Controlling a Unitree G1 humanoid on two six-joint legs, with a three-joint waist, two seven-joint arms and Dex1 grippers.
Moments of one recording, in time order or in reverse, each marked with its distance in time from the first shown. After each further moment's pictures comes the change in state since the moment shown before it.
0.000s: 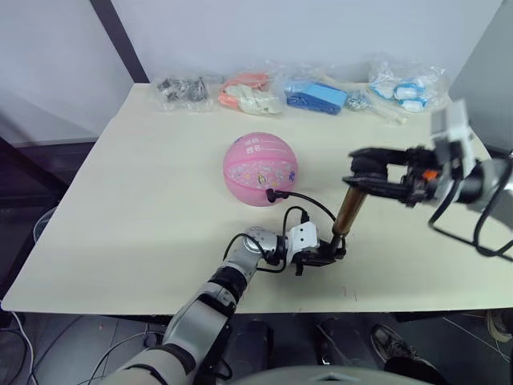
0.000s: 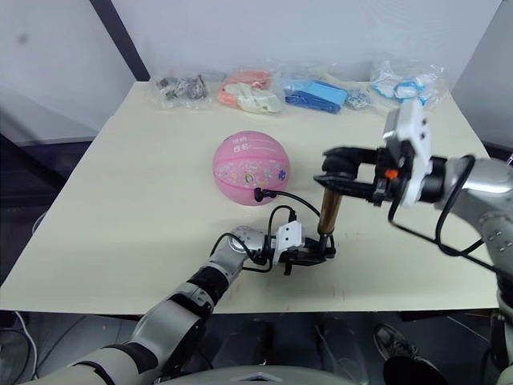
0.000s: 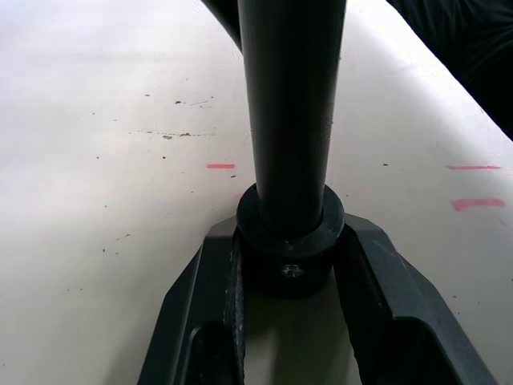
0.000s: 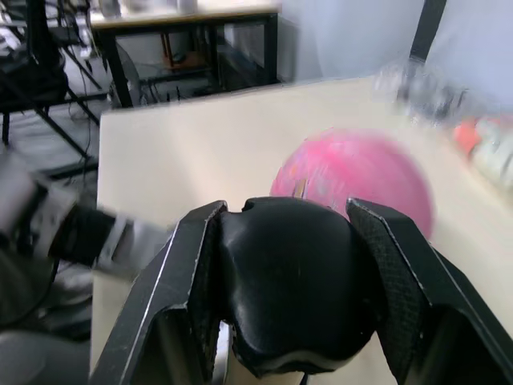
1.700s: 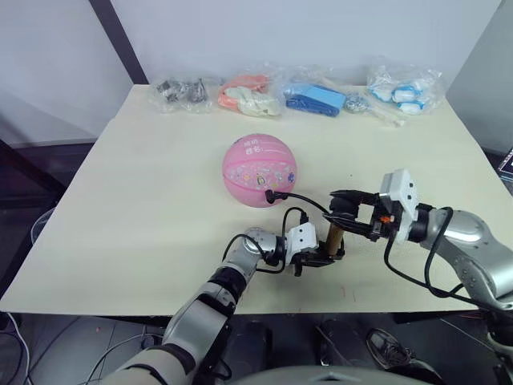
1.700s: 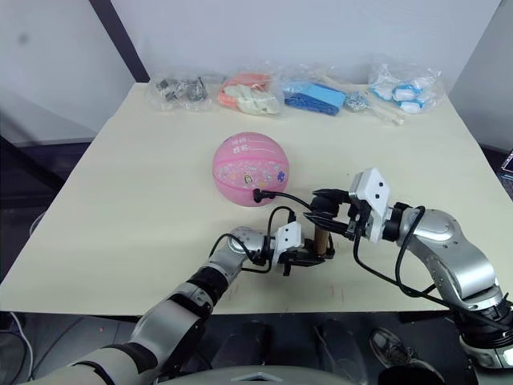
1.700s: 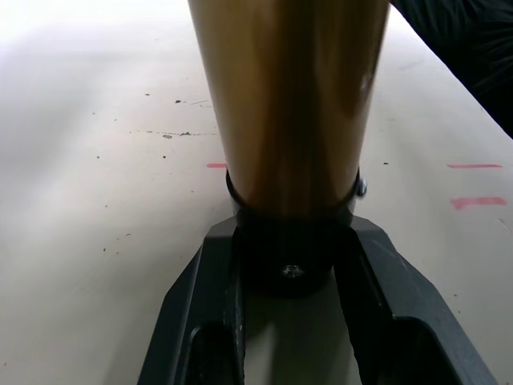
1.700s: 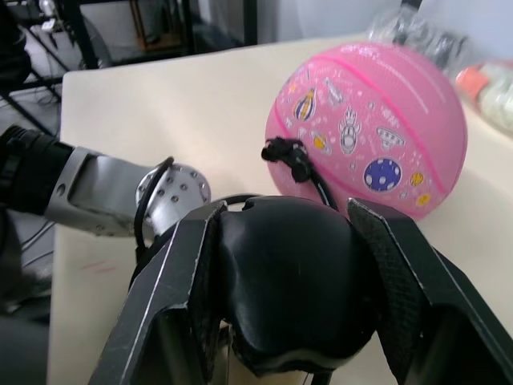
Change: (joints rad) left arm -0.001 0.004 -0.001 0.008 0.002 -0.003 0.003; right arm 0.261 0.147 0.205 0.059 -0.325 -0.266 0.016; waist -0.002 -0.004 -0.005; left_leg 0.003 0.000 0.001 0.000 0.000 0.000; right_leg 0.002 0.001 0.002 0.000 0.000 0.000
